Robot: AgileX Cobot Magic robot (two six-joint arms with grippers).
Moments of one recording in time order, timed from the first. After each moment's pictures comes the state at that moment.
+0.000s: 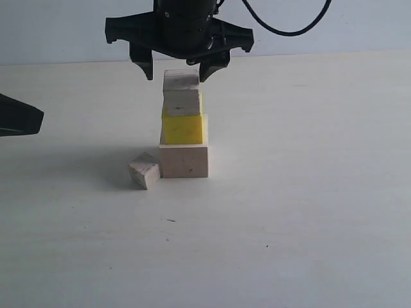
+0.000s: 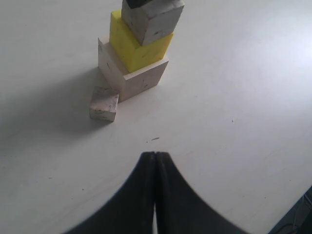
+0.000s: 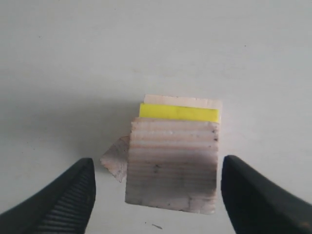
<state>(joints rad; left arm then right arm) -0.39 0.95 -0.83 -0.44 0.85 0.33 0.78 1.99 -1.86 -0.16 1.13 0.77</state>
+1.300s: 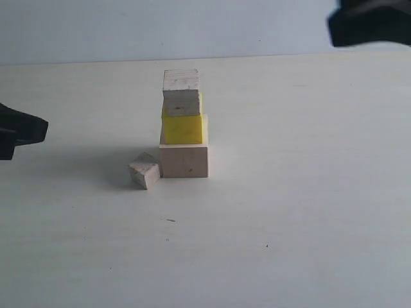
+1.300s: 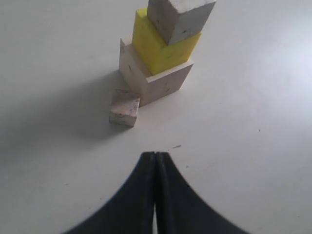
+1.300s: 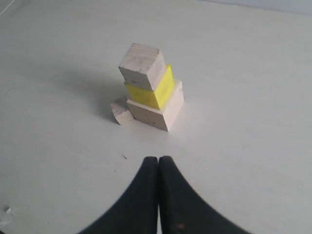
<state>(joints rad) -0.39 0.95 -0.72 -0.43 0.69 0.35 0.88 0.94 -1.10 -0.24 0.98 0.54</state>
